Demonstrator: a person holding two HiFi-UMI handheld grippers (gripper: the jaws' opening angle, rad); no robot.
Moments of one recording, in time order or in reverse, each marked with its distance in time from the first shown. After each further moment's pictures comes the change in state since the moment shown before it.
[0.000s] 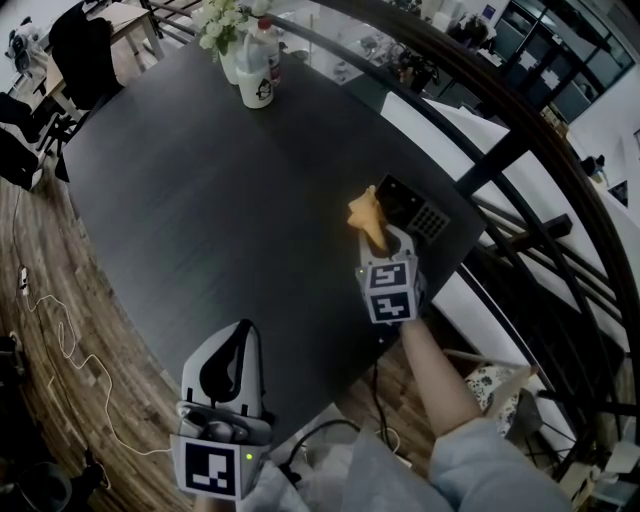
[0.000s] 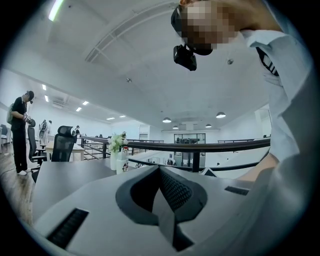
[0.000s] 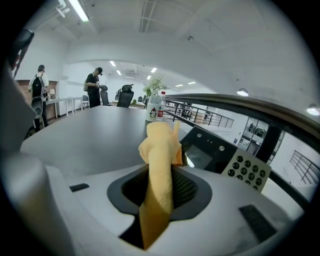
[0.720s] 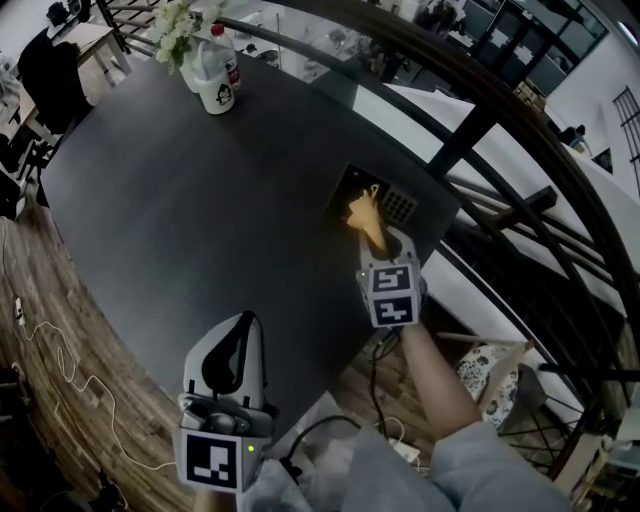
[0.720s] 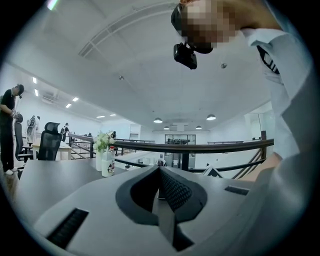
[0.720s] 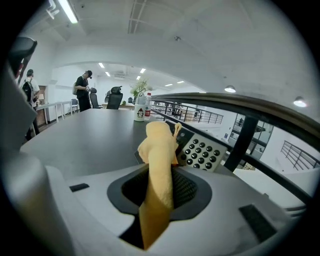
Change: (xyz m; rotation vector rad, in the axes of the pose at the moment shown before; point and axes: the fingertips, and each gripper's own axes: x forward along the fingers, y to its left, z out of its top) left arm 0.024 -0.039 0.001 0.007 -0.003 -0.117; right arm -0.042 -0.043 -0.025 0.085 0.002 -0.082
